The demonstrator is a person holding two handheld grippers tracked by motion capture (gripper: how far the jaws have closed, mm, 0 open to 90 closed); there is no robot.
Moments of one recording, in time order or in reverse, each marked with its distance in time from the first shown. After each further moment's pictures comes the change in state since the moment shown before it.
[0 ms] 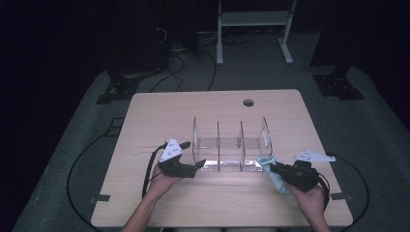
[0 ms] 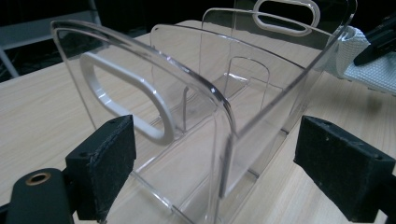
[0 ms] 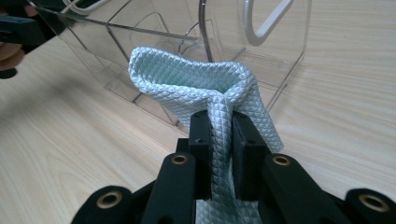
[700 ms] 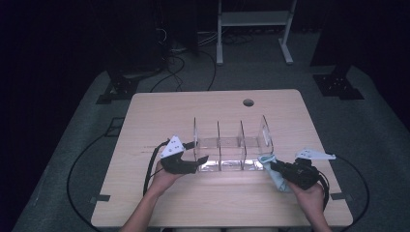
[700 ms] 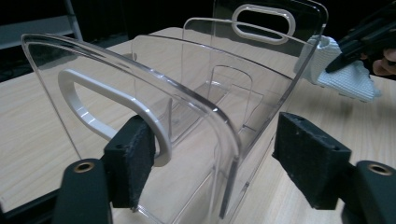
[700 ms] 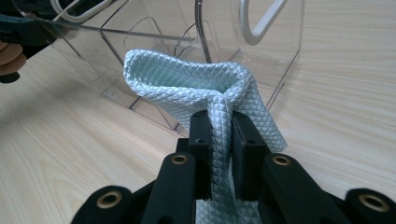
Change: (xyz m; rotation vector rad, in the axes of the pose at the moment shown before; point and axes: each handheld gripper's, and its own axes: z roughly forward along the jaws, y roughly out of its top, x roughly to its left) left arm 0.002 0.001 0.004 -0.029 -0.082 0.000; right arm -0.008 0.002 0.003 -0.008 0.001 0.020
